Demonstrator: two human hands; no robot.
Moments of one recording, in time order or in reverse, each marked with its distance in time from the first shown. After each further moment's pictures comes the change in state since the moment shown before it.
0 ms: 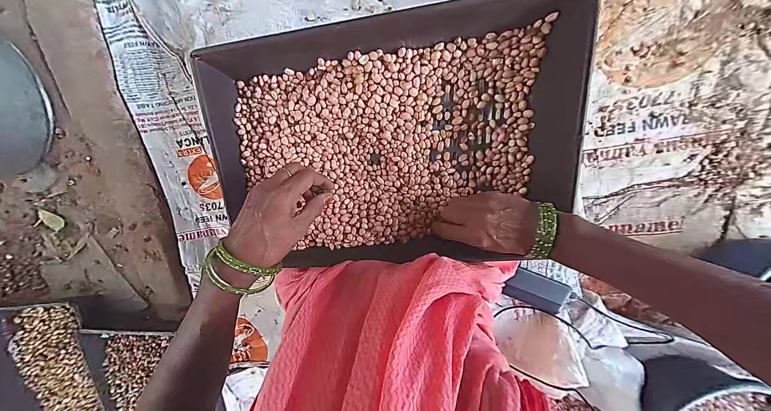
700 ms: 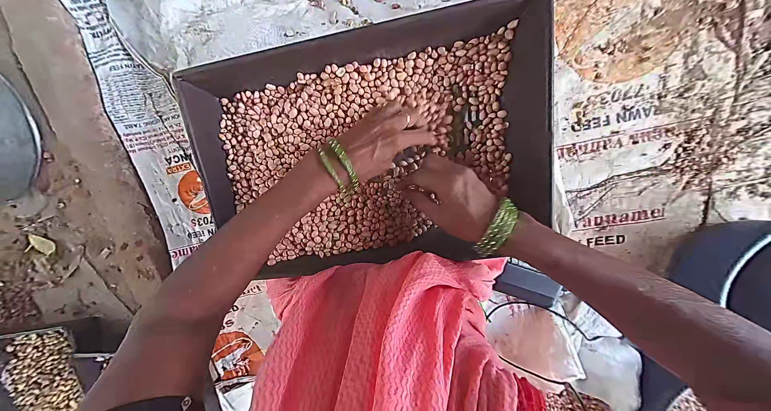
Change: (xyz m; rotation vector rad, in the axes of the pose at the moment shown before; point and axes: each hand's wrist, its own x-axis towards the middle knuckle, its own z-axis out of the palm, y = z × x) left_hand 0.157 0.045 0.058 0.093 -0.275 0.599; right_hand 0.048 -0.009 -0.014 0.367 0.406 0.770
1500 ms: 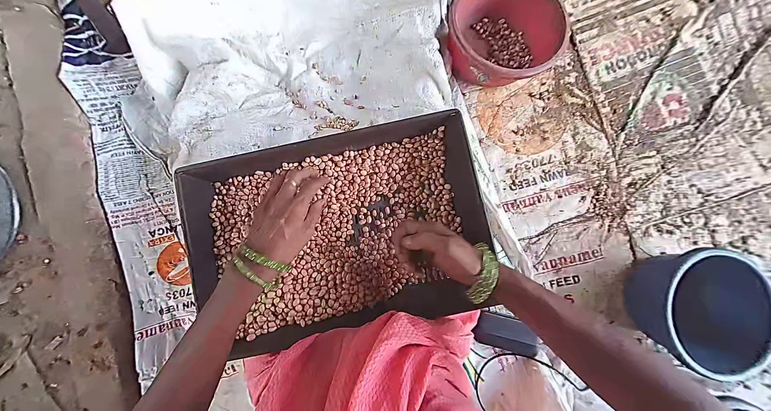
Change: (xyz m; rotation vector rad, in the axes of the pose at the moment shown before) left_hand -0.064 0.001 -0.031 0.127 0.289 -0.527; right_hand 0.001 0.006 -0.039 0.942 -0.192 0.452
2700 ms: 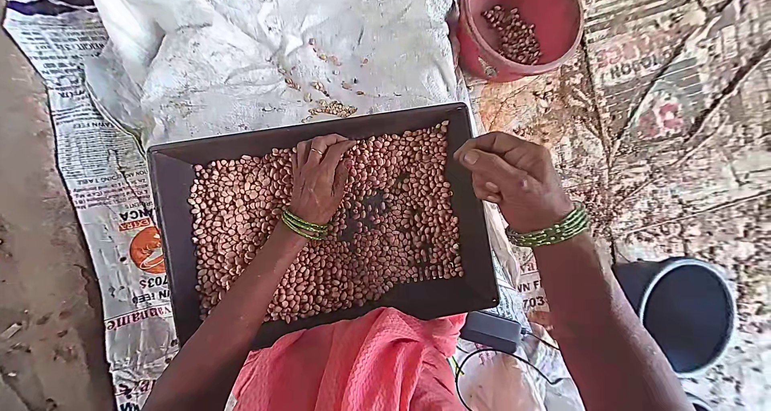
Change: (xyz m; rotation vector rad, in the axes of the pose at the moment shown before) left_hand 0.056 0.005 0.075 -0.182 0.411 0.096; right_hand -0.004 -0.057 -0.067 -0.306 0.508 -0.327
